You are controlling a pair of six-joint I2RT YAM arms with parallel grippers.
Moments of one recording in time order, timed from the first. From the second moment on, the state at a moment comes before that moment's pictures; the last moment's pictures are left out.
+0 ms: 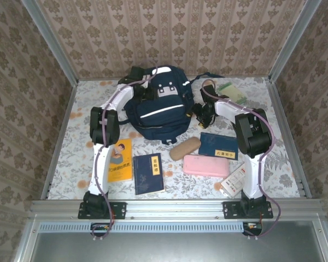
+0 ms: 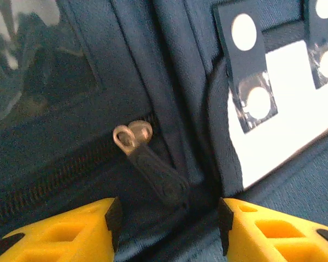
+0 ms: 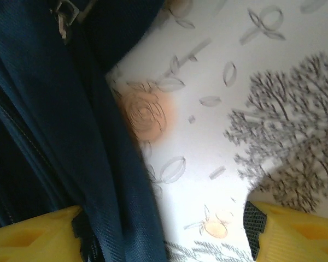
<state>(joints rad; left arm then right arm) -0.32 2.44 2.16 -0.72 0.28 -0.25 0.24 2.11 1.52 -0.56 -0.28 0.92</state>
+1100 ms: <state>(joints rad) -0.44 2.04 1.76 -0.74 0.39 -0.30 0.23 1.91 1.56 -0.56 -0.32 0.71</state>
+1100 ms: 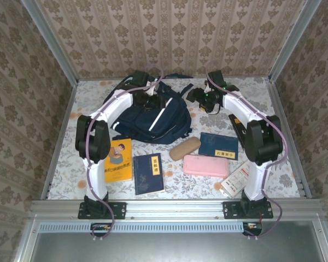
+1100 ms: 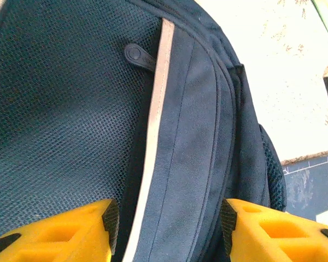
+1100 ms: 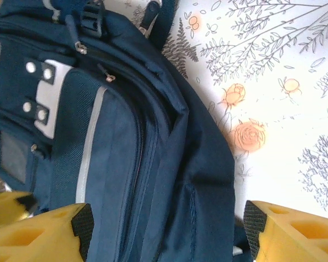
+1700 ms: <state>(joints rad) -0.43 2.17 1.76 -0.70 0.52 -0.33 0.23 1.67 1.19 -0.44 -0.39 0.71</state>
